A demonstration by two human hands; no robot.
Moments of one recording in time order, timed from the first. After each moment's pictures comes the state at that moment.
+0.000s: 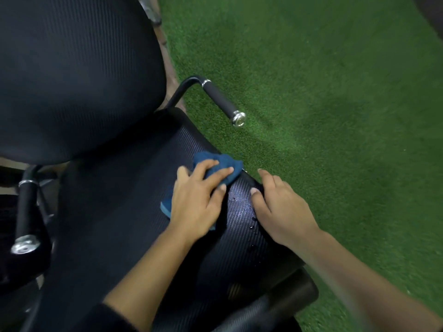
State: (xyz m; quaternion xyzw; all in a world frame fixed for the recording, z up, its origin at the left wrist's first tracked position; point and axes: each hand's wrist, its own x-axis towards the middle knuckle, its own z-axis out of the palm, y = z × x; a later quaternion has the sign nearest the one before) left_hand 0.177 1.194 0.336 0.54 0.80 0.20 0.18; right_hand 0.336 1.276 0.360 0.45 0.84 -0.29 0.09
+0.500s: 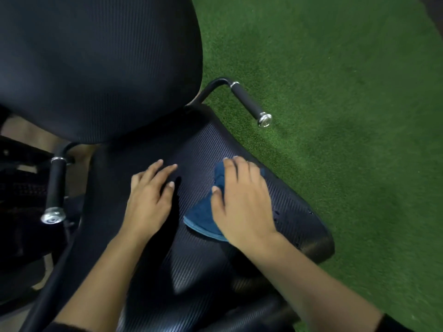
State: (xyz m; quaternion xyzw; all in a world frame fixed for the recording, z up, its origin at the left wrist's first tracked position) left_hand 0.098 1.103 0.342 0.39 0.88 0.21 0.18; right_hand 0.255 1.210 0.380 0.41 0.89 -0.19 -0.04
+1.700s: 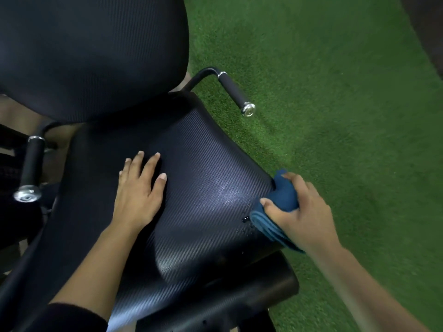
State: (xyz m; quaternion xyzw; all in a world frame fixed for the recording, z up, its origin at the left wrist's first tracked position) left_hand 0.135 1.094 0.329 0.35 0.90 0.18 0.19; right_hand 0.393 1.252 0.369 0.52 0.80 -0.30 -0.04
